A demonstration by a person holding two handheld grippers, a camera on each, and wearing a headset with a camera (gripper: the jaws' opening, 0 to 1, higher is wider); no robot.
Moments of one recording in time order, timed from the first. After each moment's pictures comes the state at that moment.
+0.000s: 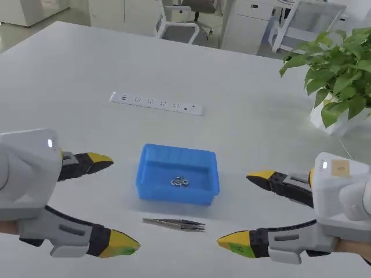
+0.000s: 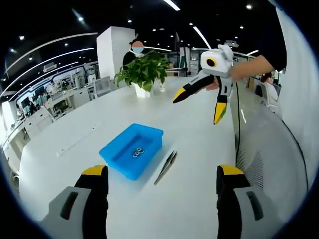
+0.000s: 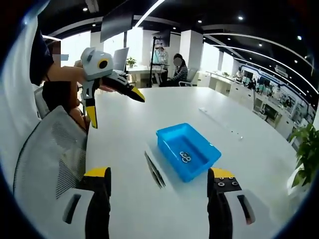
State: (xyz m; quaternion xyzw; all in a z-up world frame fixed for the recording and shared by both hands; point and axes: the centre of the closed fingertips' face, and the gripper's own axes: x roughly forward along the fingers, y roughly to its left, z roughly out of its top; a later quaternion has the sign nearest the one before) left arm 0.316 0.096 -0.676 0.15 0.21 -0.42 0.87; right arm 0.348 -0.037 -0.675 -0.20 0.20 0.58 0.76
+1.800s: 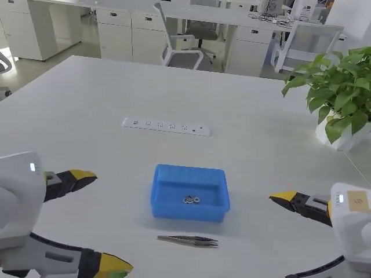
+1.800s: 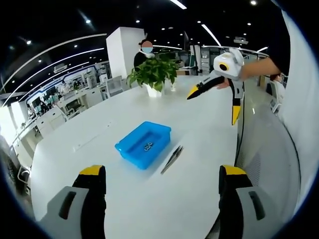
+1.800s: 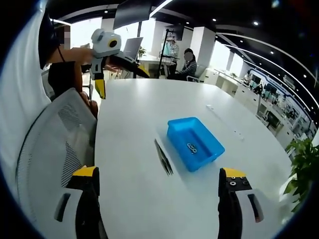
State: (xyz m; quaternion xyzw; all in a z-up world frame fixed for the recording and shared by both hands) left arm 0.293 0.131 -0.650 0.16 0.21 -0.37 0.89; right arm 0.329 -0.059 -0.683 -0.27 0.20 0.58 0.74
